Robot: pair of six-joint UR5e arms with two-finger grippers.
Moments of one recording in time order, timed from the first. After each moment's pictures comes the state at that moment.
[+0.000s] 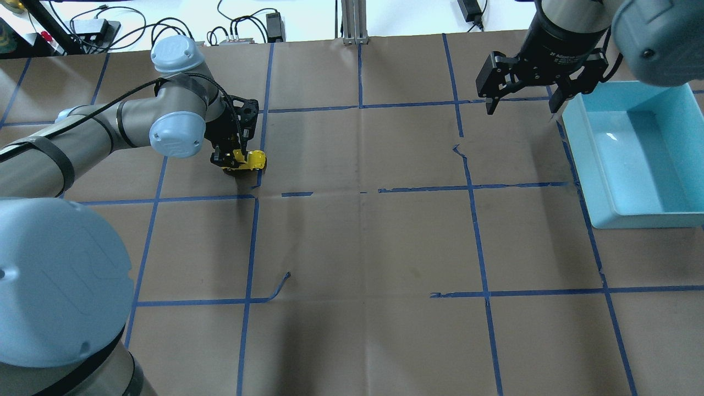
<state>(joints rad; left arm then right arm) -1.49 -2.14 -1.64 -0.97 1.59 1.70 1.56 -1.52 1.53 -1.61 -1.56 0.01</state>
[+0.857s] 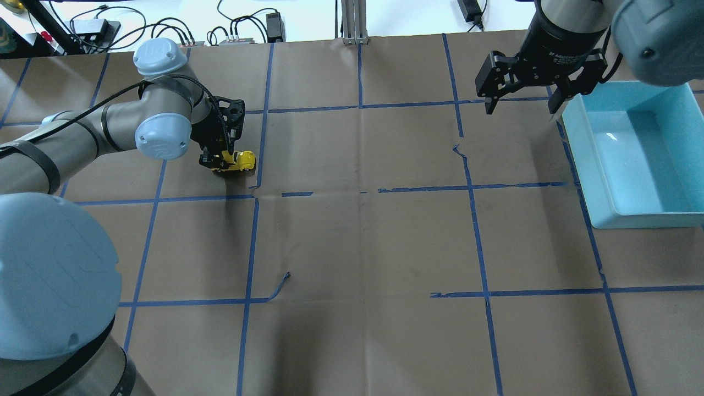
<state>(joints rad) -1.45 -2.13 -1.66 -0.96 1.58 1.71 1.56 -1.52 1.53 -1.61 -1.56 0.02</state>
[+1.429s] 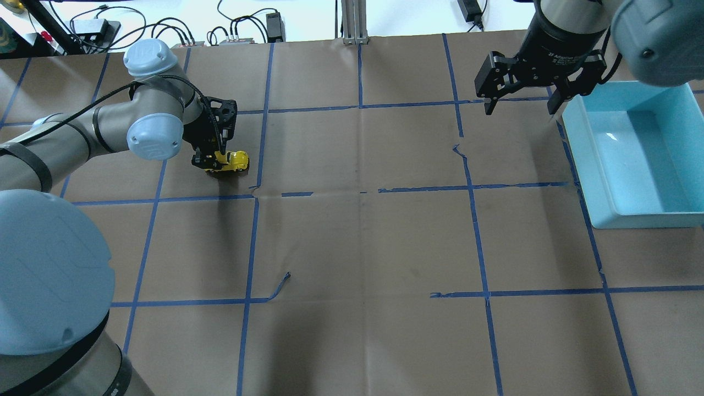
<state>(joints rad) -1.42 -2.13 -1.66 -0.95 1.58 1.72 1.56 -1.52 1.53 -1.61 -1.56 0.03</state>
